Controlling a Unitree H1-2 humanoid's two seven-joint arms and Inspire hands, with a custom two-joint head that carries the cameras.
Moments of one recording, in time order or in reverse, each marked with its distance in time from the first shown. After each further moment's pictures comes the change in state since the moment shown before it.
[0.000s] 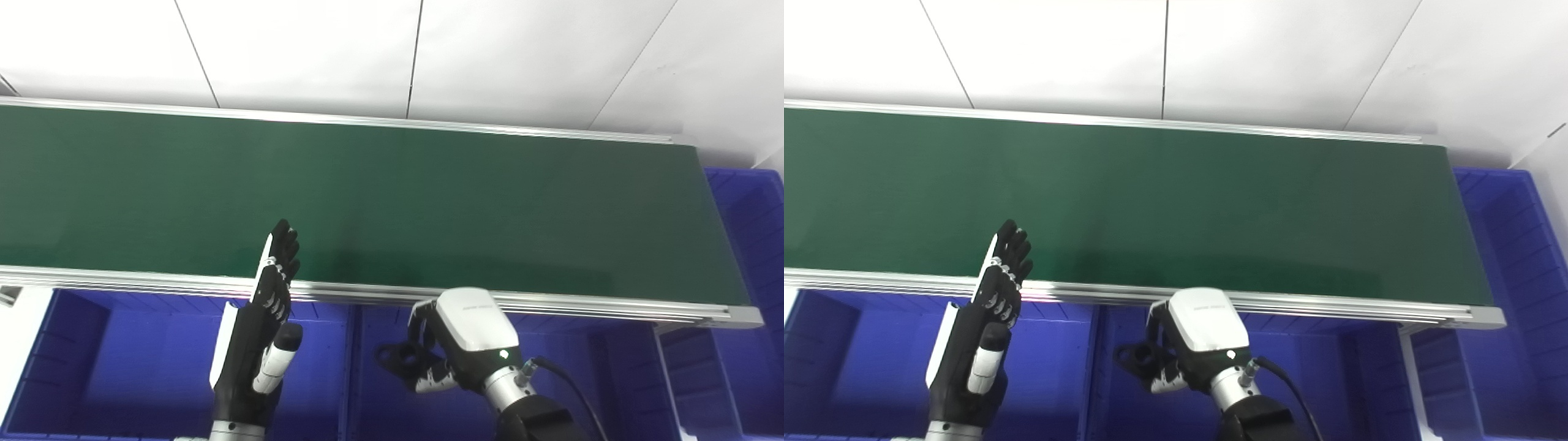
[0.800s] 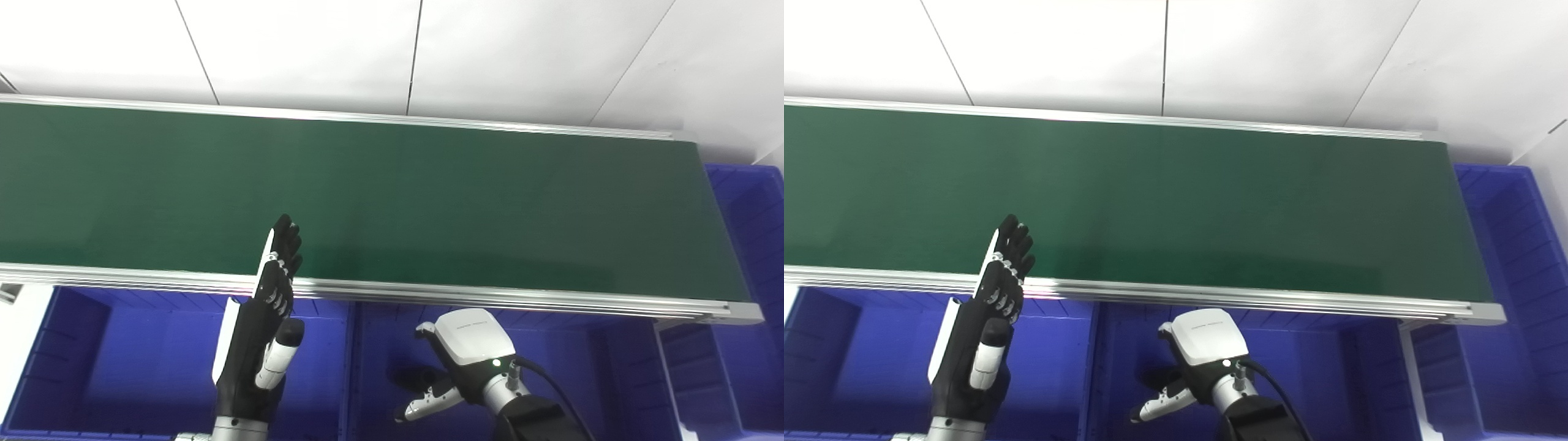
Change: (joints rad) left arm 0.000 -0.006 -0.004 -0.004 0.003 0.002 0.000; right arm -0.011 -0.009 0.023 0.007 -0.159 -0.010 0.189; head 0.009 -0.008
